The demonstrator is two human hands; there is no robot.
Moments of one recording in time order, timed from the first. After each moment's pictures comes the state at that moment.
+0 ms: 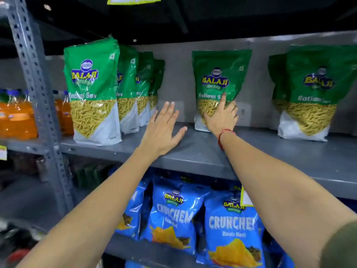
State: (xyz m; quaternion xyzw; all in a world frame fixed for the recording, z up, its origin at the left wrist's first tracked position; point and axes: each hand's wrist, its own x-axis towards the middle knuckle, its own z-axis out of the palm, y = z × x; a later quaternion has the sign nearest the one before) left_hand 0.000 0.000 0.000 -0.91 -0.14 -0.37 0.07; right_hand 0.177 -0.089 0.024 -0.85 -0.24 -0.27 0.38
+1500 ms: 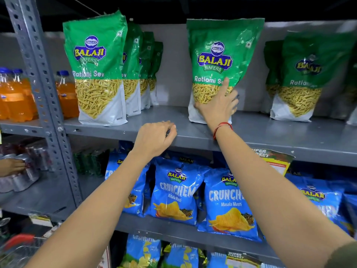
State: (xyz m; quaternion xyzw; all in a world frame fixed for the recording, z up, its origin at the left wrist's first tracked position) left_hand -0.050 0.003 -0.047 -0.90 -0.13 -0.40 0.05; right_hand 0.091 -0.103 0.018 -0.82 -0.18 -0.29 0.46
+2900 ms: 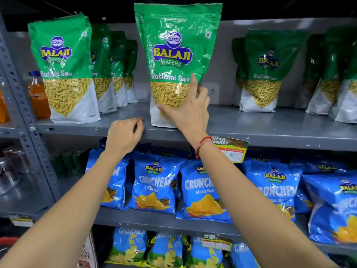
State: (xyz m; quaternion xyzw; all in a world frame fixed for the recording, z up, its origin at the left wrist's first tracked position) left_hand -0.057 -0.012 -0.055 -0.86 -0.14 -0.49 -0.02; right_hand 0.033 -0.176 0.003 -0.78 -0.30 -0.33 0.43
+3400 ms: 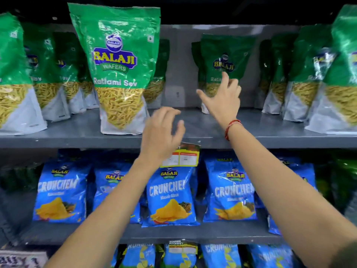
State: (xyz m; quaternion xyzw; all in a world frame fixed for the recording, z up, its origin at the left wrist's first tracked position) left_hand 0.031 -0.204 -0.029 -0.85 0.00 -0.53 -0.08; right_hand 0.182 -0.319 0.029 -0.82 -0.19 -0.40 0.36
